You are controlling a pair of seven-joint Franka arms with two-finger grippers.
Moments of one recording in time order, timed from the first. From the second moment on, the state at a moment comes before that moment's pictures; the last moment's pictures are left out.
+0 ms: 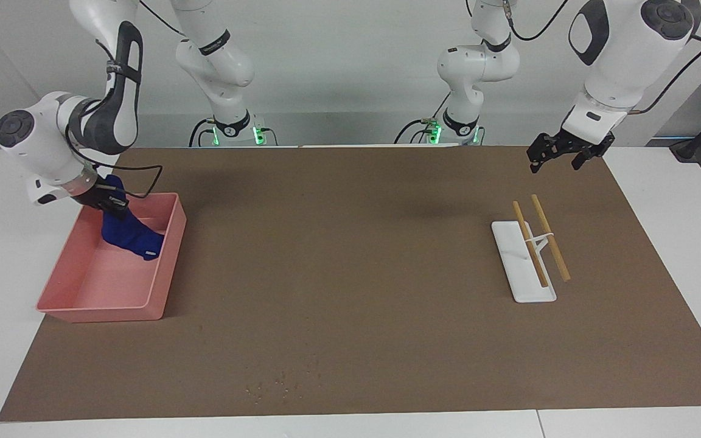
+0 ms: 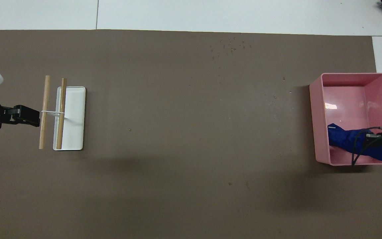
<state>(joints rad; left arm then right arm) -0.03 -0.06 -0.03 -1.73 0.03 1.59 -0.05 -0.45 0.07 0.07 -2.11 -0.07 2.02 -0.07</state>
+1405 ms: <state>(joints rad) -0.05 -0.08 -0.08 -1.67 -0.04 1.59 -0.06 -0.20 -0.08 0.18 -1.80 -0.07 1.69 0.08</state>
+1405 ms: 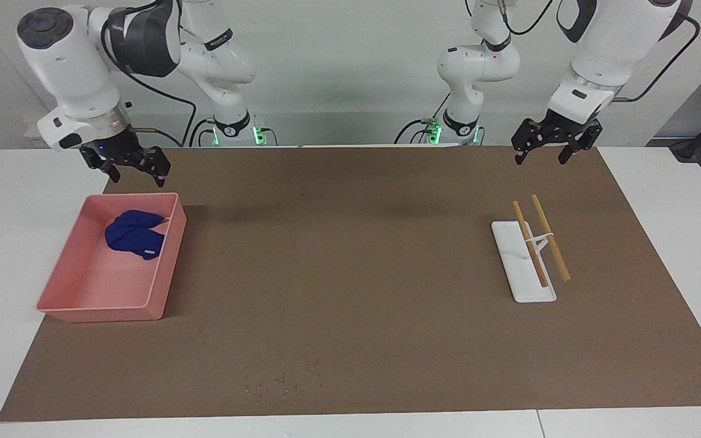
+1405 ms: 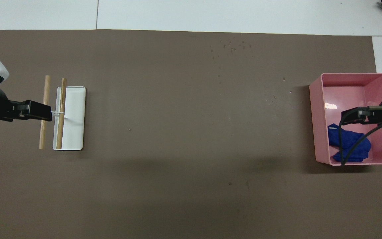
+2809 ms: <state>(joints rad) -0.04 -0.08 -0.07 -1.67 -0.02 1.57 -0.06 0.00 -0.04 0.09 -1.54 -0.01 1.49 0.26</state>
